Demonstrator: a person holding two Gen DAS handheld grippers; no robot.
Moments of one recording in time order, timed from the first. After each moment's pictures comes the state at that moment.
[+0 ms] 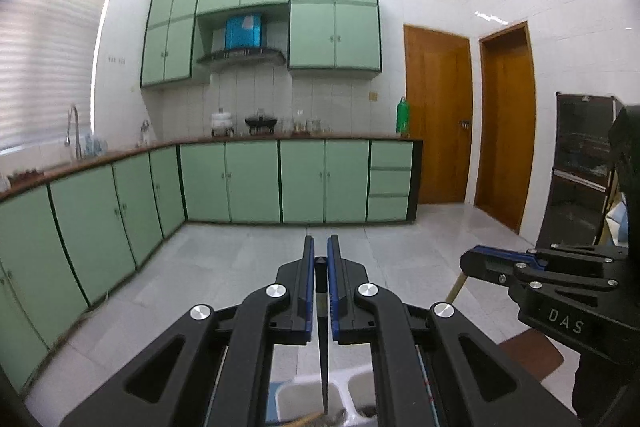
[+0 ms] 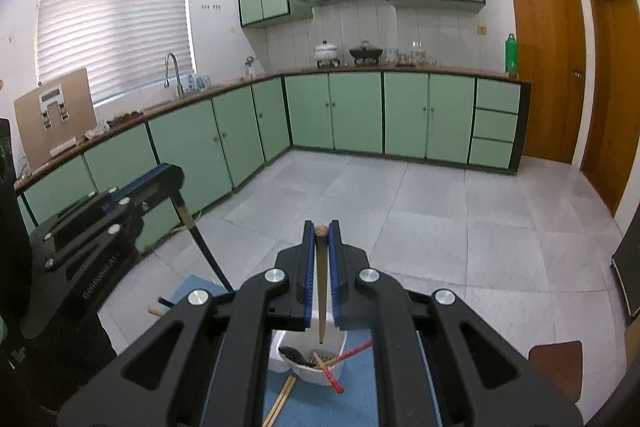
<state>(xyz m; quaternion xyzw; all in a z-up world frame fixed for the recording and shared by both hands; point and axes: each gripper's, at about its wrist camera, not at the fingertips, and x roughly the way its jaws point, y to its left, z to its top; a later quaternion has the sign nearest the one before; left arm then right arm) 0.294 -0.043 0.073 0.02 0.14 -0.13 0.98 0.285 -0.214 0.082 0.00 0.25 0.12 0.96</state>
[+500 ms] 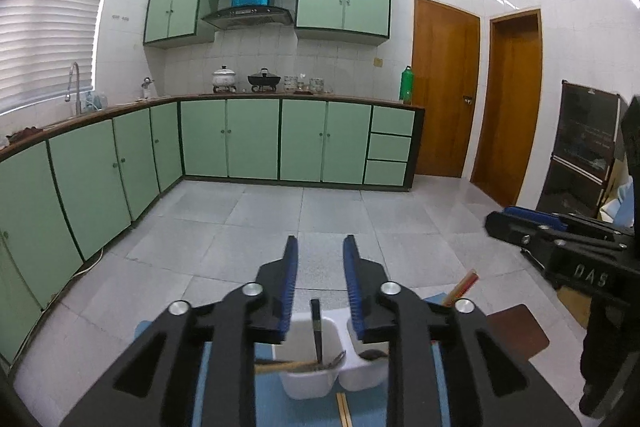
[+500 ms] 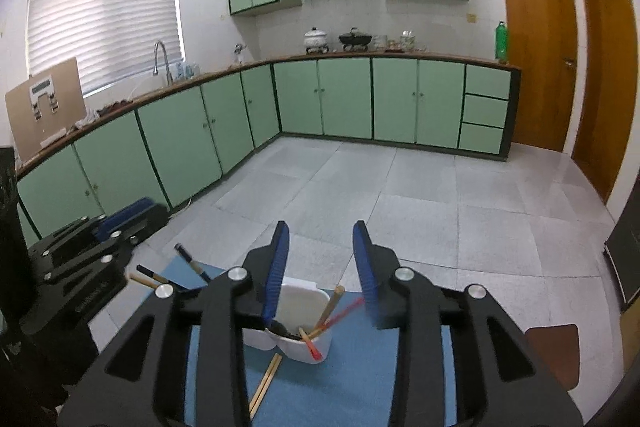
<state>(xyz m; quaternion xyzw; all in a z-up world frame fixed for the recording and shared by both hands) 0.280 -0.017 0.048 -0.01 0.20 -0.13 0.97 0.250 -0.228 0.064 0.01 0.25 0.10 0.96</state>
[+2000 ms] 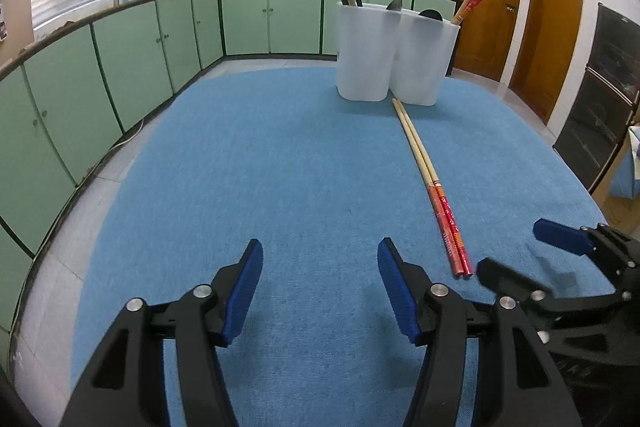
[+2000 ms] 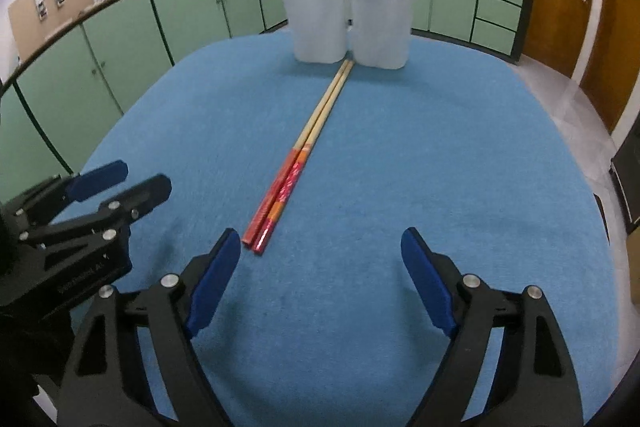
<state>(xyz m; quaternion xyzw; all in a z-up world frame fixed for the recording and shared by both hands) 0.111 0.038 -0.166 0.01 0.38 -0.06 0.92 0.078 -0.144 -0.176 -0.03 0.43 0.10 0.90</state>
